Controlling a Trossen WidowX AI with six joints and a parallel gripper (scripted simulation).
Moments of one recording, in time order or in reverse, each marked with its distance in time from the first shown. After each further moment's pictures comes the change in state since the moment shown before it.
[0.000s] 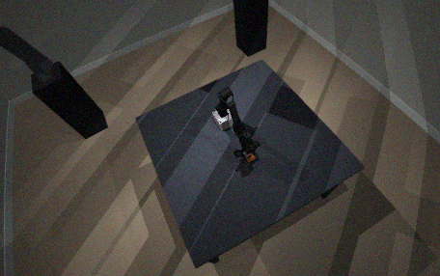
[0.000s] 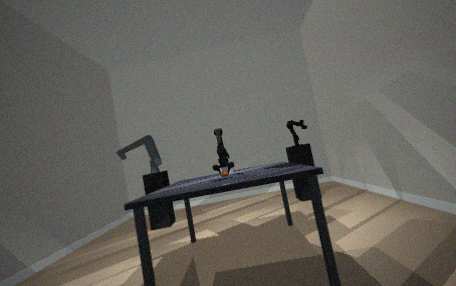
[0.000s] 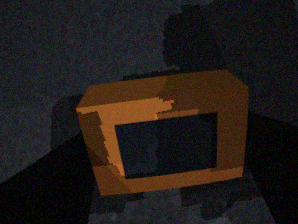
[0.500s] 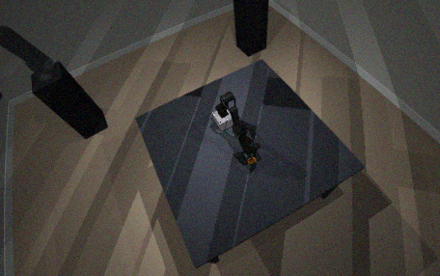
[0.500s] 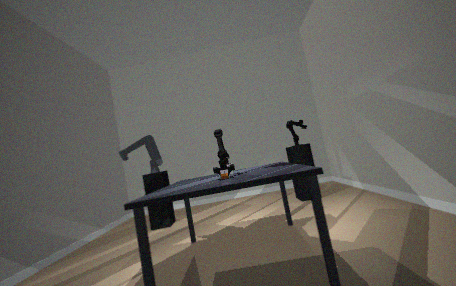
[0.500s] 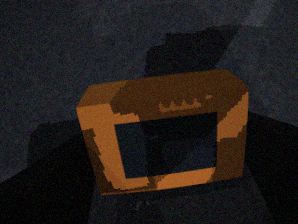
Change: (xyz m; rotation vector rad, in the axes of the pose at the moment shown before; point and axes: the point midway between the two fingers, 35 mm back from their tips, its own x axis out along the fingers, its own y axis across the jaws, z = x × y) arm 0.021 0.000 0.001 0.002 -0.170 0.001
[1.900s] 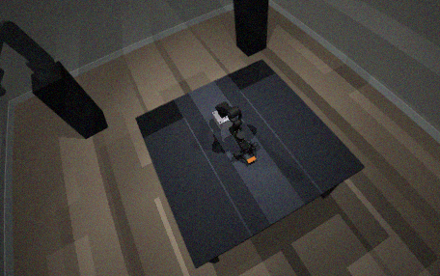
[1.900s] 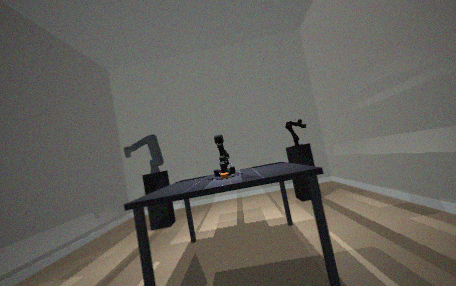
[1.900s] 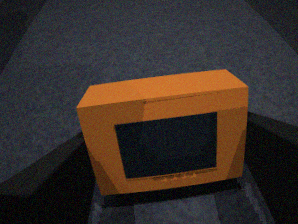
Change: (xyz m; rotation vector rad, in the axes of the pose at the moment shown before) arm -0.003 0.000 -0.019 0.001 -0.424 -0.001
